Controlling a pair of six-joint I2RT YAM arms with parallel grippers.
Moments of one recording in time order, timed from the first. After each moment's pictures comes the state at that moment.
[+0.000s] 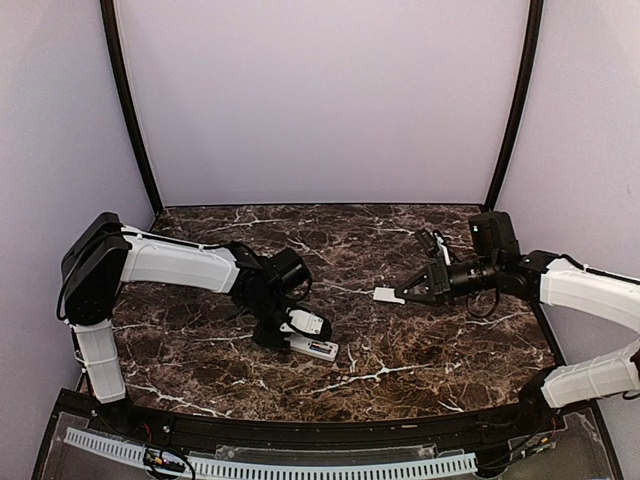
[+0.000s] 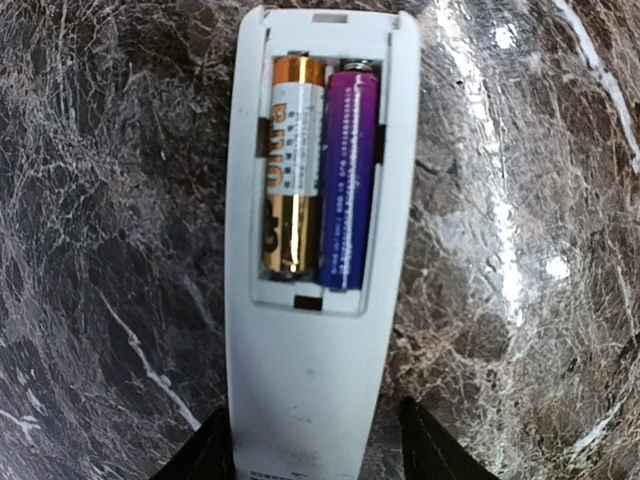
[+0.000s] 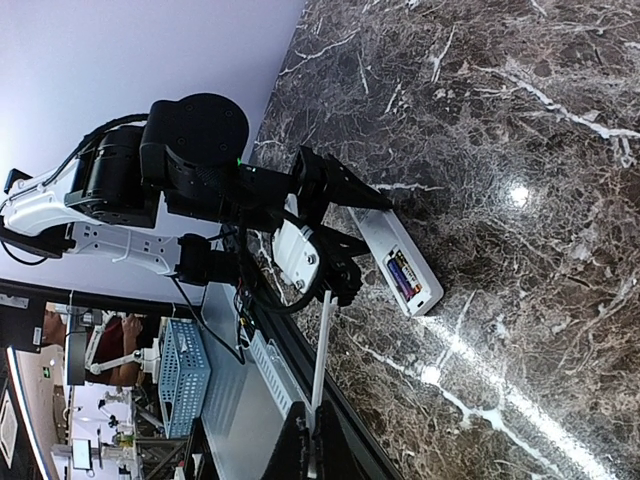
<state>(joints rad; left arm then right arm) -0.90 1.90 1.24 -0.67 0.10 0.90 0.53 1.15 0.71 -0.19 -0.82 0.66</state>
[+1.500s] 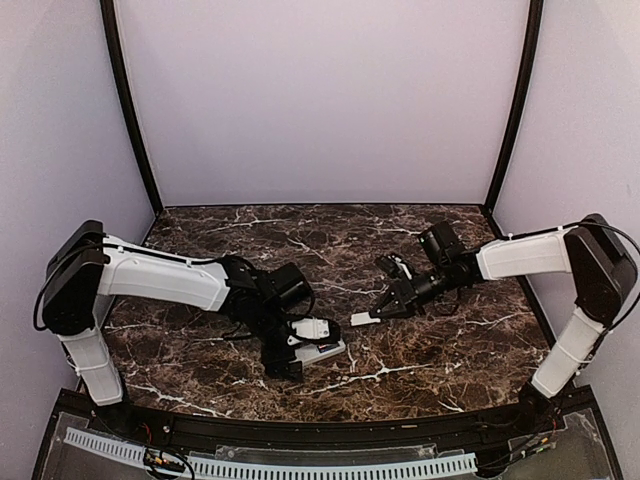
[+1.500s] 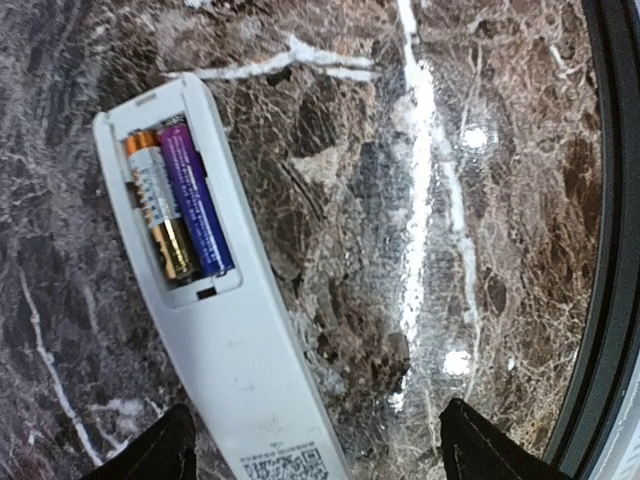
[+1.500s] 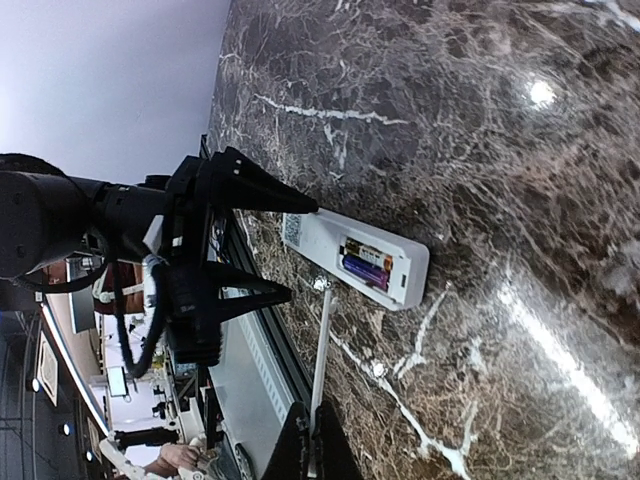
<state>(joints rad) -1.02 1.83 1.16 -0.64 0.20 0.41 0.54 1.63 0.86 -0.22 -1.01 0.47</state>
